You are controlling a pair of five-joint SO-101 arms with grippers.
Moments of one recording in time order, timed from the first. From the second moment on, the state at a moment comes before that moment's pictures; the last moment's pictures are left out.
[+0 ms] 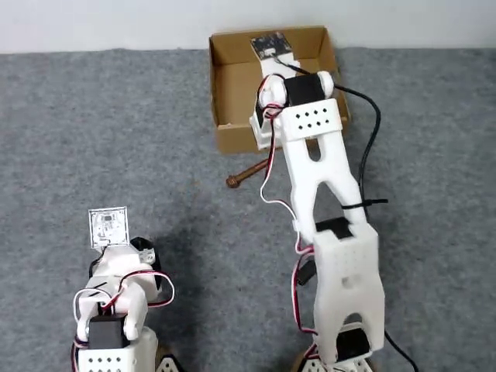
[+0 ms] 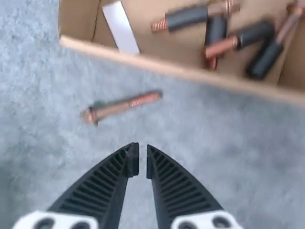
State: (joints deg) left arm -6.4 -103.7 96.7 64.6 12.3; right arm -18.4 35.3 -52.7 100.4 -1.5
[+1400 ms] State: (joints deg) left arm -6.4 -103.7 96.7 64.6 12.3; right arm -18.4 6.3 23.1 89.1 -39.5
